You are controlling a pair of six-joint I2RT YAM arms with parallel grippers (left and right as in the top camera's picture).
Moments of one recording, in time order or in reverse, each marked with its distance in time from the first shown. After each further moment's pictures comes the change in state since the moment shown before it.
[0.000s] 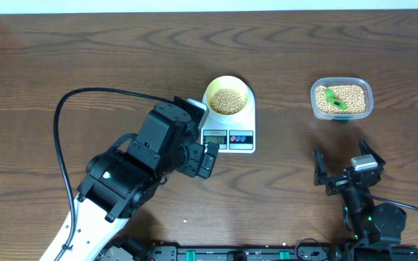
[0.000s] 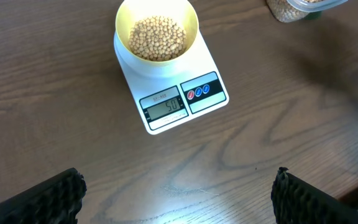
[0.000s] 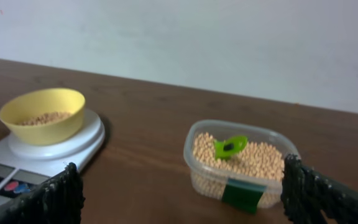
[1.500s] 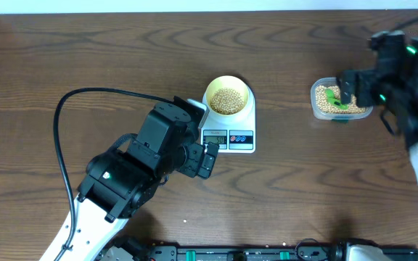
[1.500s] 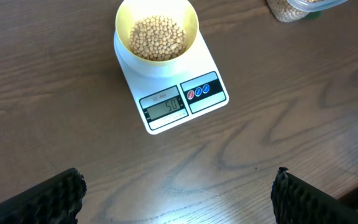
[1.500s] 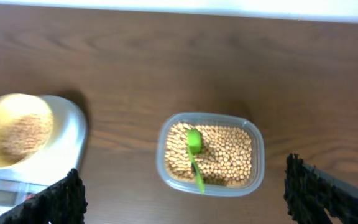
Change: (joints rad) left arm 0.000 0.000 0.000 0.000 0.000 0.000; right arm 0.000 1.226 1.327 -0.767 0.106 -0.037
